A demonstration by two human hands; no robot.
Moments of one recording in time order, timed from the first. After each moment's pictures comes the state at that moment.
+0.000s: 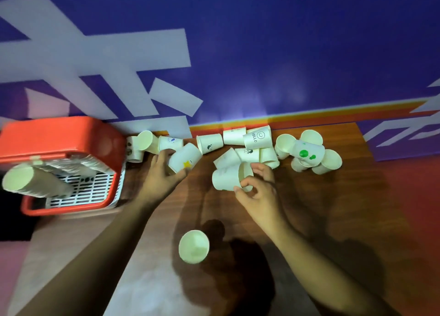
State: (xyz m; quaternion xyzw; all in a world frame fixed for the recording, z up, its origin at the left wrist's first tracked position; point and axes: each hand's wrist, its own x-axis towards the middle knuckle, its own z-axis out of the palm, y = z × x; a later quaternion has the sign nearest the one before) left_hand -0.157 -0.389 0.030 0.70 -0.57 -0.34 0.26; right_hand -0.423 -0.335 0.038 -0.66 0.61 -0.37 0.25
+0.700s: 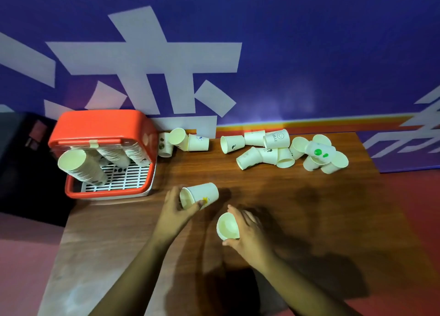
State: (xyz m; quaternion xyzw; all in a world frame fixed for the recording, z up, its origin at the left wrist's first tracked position) left_hand -0.091 -0.252 0.015 0.66 -0.48 -0.46 0.36; right_hand -0.318 -0.212 0.009 -0.74 0.60 -0.10 0.28
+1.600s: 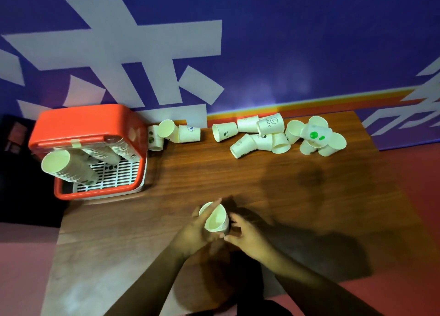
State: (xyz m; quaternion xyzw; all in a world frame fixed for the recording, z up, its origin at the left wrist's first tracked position) left_hand -0.136 -0.220 -0.026 0.55 -0.66 -0.50 0.13; right_hand -0.335 -0.204 -0.055 -0.55 0.62 -0.14 0.54
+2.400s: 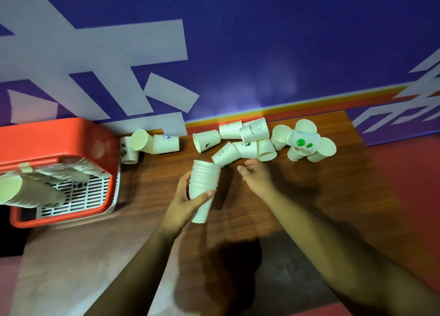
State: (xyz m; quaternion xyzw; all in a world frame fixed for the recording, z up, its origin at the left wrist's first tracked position) left_hand -0.195 -0.327 0.006 0.57 -0.42 -0.62 0.34; right_hand -0.415 -0.387 -0.011 -0.44 0.74 -0.24 0.45
